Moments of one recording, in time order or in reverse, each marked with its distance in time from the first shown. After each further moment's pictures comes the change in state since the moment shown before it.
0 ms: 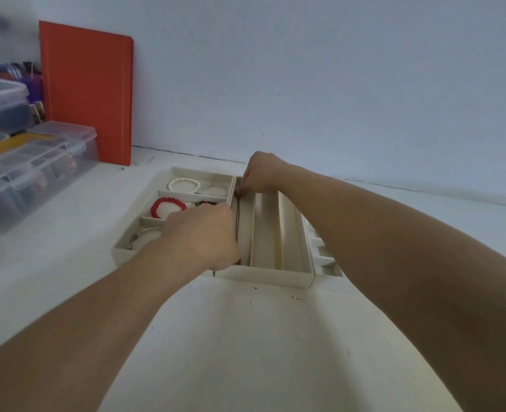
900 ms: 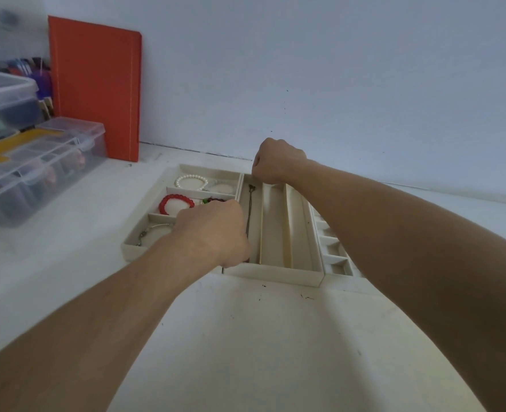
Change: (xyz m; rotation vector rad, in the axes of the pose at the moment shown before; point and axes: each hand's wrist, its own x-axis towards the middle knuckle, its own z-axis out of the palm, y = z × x) left_hand -0.002 0.004 -0.003 -0.041 -0.019 -0.006; right_hand -0.006 -0.001 -0.011 -0.071 0.181 0.016
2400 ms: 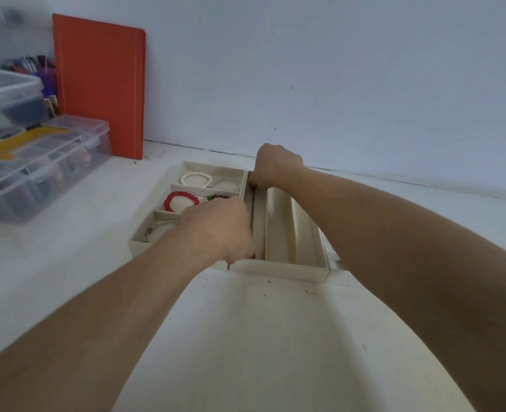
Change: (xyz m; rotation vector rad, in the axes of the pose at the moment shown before) left_hand -0.001 -0.001 -0.005 -0.064 -0.087 -0.031; right_hand -0.009 -0.014 0.011 -0.049 -0.019 0.077
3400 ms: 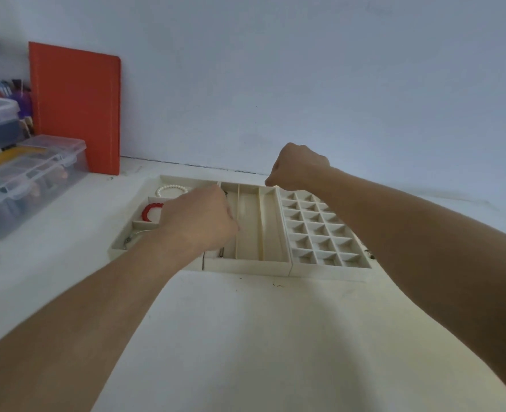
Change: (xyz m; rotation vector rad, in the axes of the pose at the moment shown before) left_hand -0.013 0.006 -0.010 -0.106 0.301 0.079; right_hand -0.057 0.063 -0.064 0.028 0.055 0.119
